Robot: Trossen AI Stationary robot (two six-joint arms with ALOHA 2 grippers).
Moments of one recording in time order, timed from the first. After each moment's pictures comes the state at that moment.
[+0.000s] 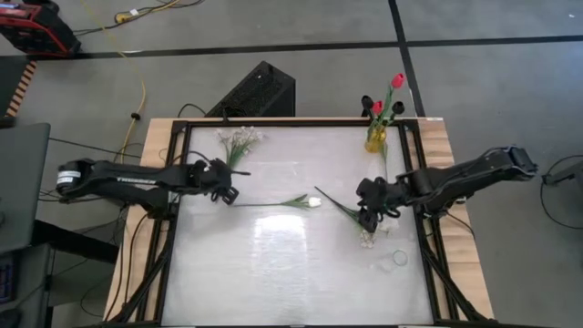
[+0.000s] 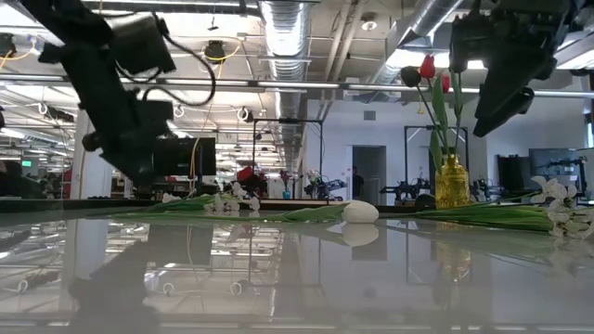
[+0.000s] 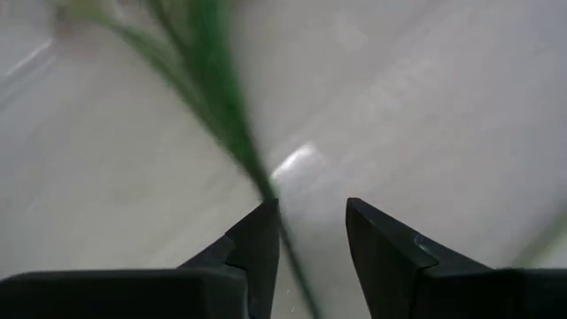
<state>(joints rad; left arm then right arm) 0.20 1.09 0.49 -0.49 -0.39 -0.59 0.20 1.05 0.75 -0.69 0.12 0.70</state>
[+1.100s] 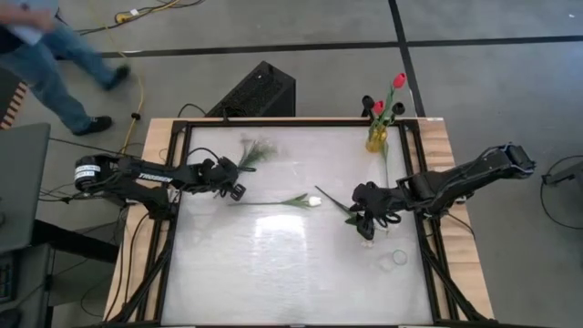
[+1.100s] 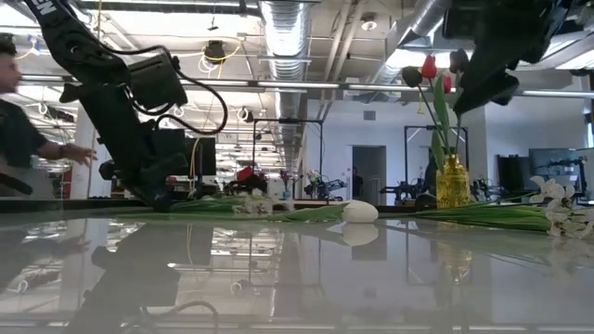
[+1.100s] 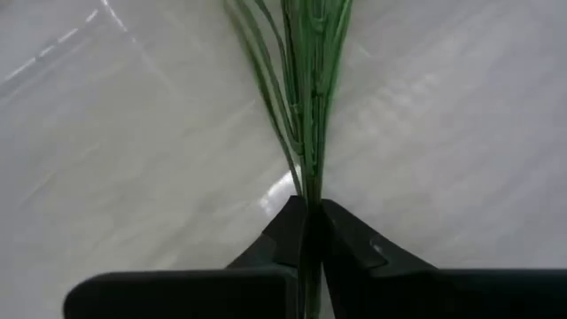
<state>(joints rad) 0.30 1.32 0.40 -0.13 -0.35 -0.50 0.27 1.06 0.75 -0.50 0.13 0.66</state>
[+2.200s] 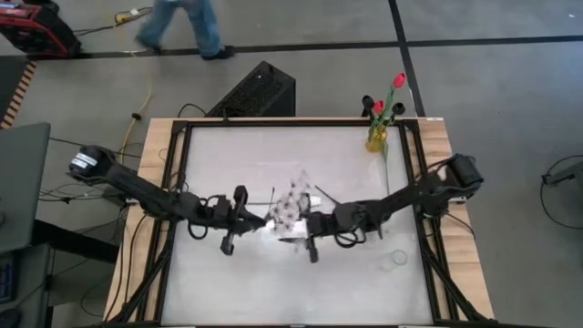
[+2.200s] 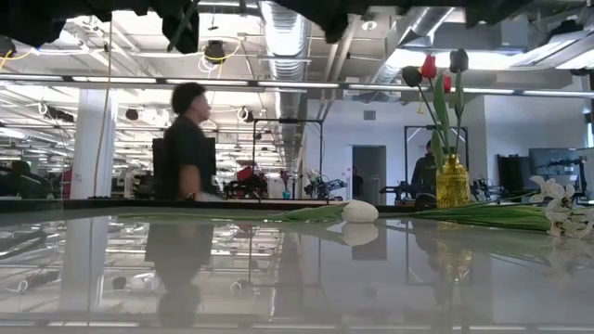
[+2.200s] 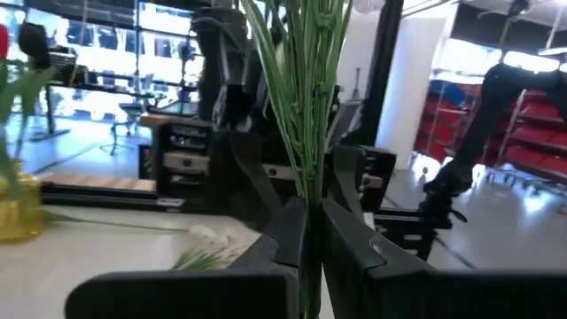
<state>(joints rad) -0.35 1.23 0.40 1.03 -0.23 -0.11 0.31 1.71 0.94 0.76 0.18 -0.03</state>
